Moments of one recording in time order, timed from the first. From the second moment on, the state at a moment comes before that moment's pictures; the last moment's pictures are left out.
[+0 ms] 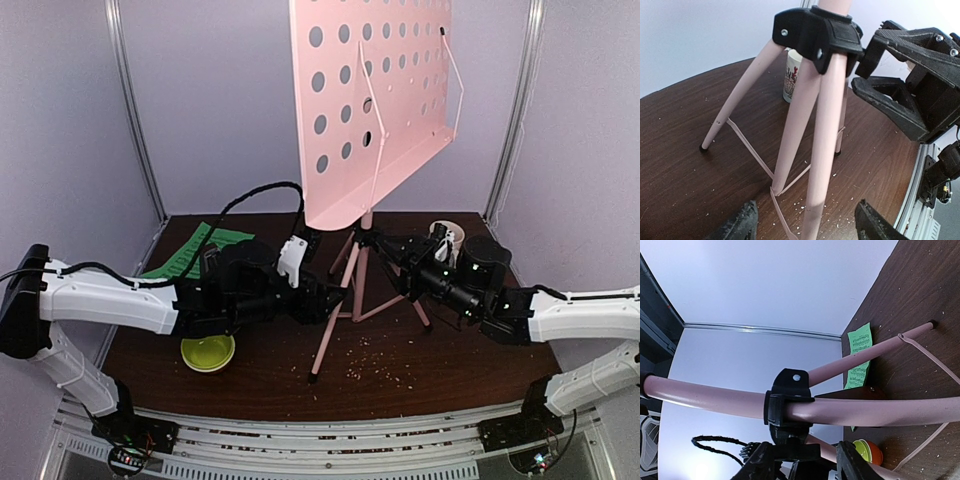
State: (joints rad) left arm -1.10 1.50 0.93 0.25 -0.14 -0.32; right arm 0.91 1.18 0.64 0.51 0.16 1.45
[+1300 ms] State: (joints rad) left arm -1.10 1.50 0.91 0.28 -0.13 -0.33; right arm 0.98 1.22 0.65 0.60 0.27 1.50
